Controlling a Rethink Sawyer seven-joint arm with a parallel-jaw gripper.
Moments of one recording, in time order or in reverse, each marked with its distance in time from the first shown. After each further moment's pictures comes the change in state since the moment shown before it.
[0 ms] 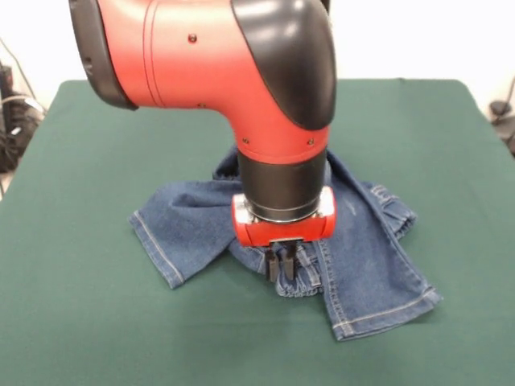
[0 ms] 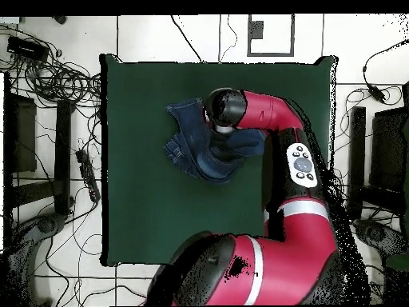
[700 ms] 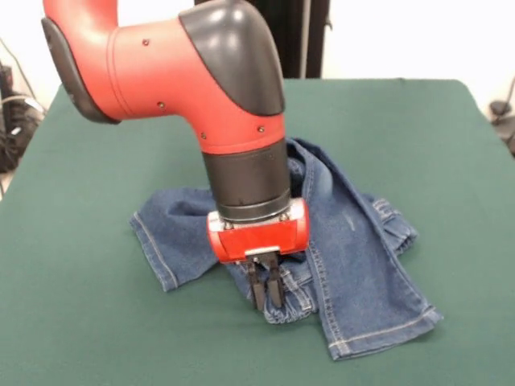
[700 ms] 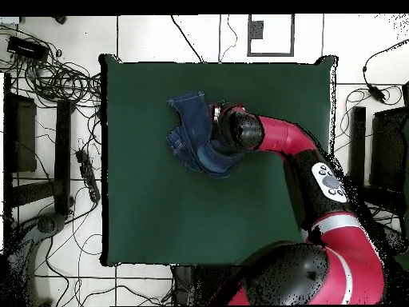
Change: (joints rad) arm -0.233 -0.024 0.236 0.249 -0.140 -0.447 0.000
